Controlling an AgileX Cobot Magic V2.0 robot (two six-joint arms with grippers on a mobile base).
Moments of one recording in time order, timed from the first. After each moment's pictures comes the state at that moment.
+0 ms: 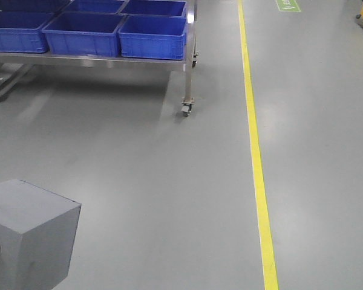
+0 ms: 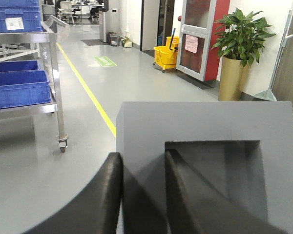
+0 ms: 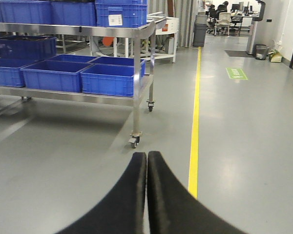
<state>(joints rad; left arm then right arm) -0.48 0.17 -0.35 -0.15 0.35 0.03 0.07 -0.01 0.03 -0.02 0.12 -0.01</state>
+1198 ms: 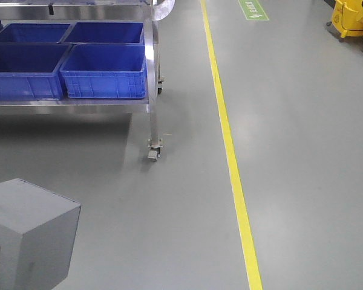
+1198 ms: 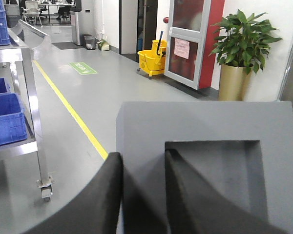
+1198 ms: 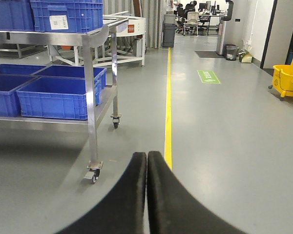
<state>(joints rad) -0.48 0.17 -0.35 -0.15 0.35 0.03 0.07 -0.01 0.03 -0.02 0.12 -0.01</state>
